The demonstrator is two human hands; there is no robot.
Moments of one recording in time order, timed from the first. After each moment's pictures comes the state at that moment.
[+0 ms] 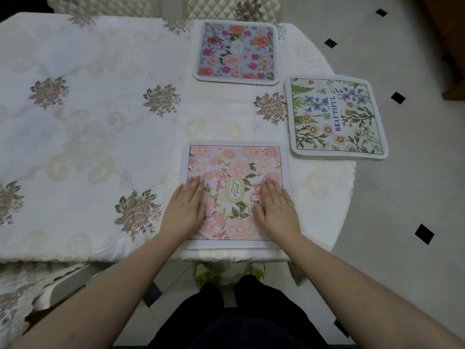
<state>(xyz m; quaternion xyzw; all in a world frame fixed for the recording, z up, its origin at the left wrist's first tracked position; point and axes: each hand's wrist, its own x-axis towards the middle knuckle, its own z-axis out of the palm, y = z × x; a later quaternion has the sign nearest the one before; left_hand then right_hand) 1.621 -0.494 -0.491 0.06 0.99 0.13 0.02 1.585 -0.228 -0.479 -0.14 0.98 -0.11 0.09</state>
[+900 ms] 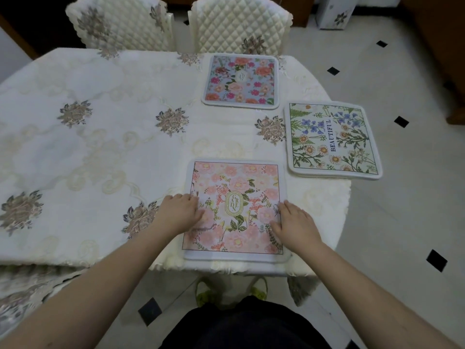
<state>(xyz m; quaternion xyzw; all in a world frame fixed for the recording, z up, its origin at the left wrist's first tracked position) 1.588 -0.496 -0.419 0.01 0.97 -0.05 0.24 1.574 -0.187 -0.426 -0.11 0.97 -0.05 0.22</state>
